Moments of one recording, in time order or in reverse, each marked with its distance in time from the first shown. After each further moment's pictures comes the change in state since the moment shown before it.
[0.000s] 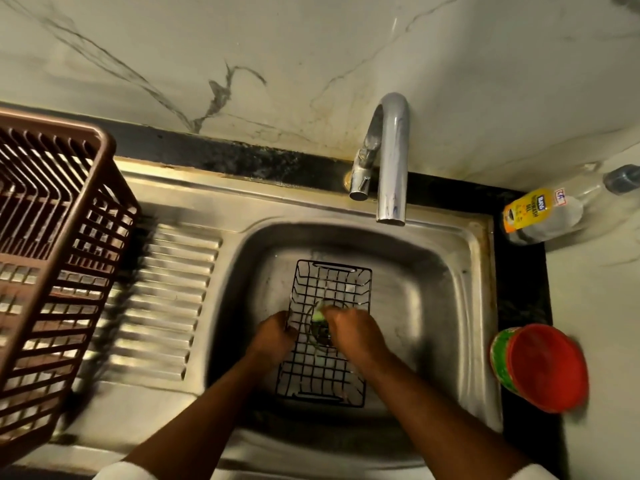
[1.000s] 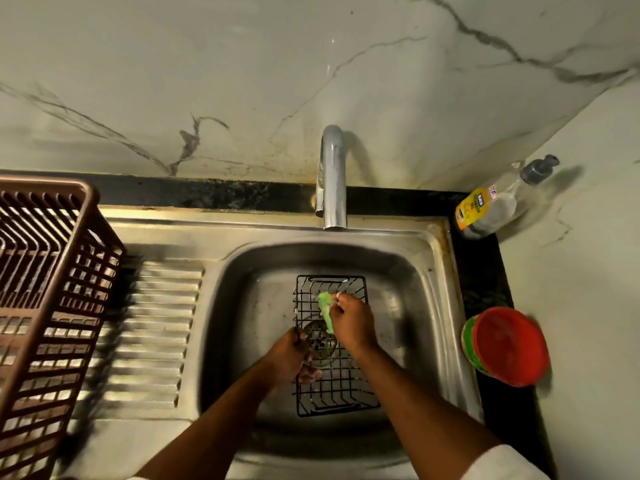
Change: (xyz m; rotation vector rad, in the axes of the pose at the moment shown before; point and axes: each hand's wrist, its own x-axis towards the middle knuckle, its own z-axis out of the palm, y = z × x) left_hand -0.029 0.037 0.013 -0.372 -0.344 -0.061; right_hand 0.006 0.013 -0.014 0.526 0.392 0.377
